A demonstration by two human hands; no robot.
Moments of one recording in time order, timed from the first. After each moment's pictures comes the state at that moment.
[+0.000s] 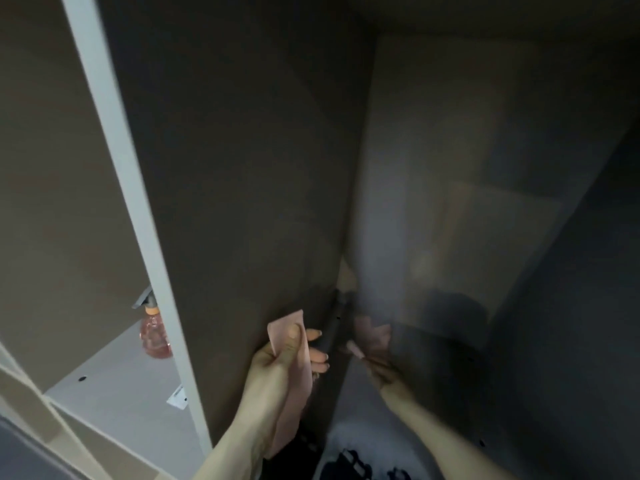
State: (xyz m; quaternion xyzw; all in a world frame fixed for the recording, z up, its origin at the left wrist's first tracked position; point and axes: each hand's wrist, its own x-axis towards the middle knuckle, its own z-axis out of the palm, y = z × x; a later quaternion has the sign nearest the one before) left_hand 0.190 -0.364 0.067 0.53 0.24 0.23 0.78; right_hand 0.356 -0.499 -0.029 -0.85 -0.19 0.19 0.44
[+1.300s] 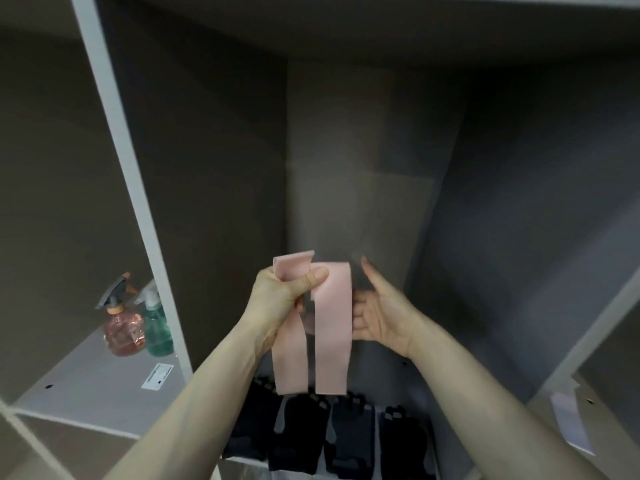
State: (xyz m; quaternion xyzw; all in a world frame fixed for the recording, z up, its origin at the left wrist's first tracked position) left_hand 0.161 -0.423 0.159 0.63 0.09 0.15 0.75; right_hand 0.222 -0.584 0.156 -0.66 -0.09 0.36 0.65
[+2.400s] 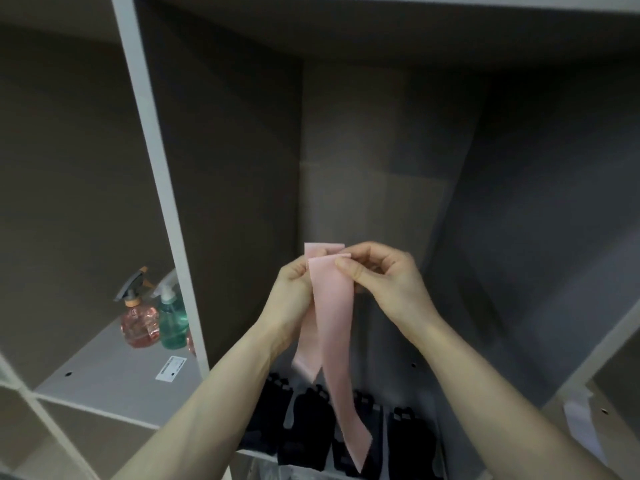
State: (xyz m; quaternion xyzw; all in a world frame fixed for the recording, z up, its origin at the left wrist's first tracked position) left_hand 0.141 -0.434 0.175 0.62 -0.01 0.13 0.77; right_hand 0.191 -0.564 0.194 -0.70 -0.31 0.00 0.65
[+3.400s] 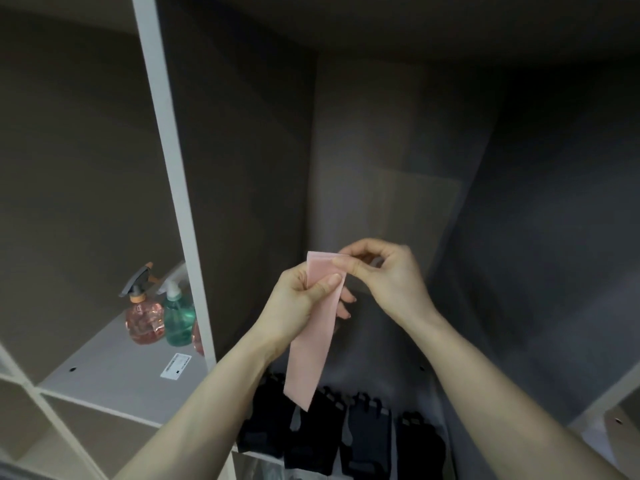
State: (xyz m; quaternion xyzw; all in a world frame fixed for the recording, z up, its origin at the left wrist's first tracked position) left_hand 0.139 -0.410 0.162 0.70 -0.03 0.14 0.70; right_hand 0.205 -0.539 0.193 -0.76 -0.30 -0.08 0.57
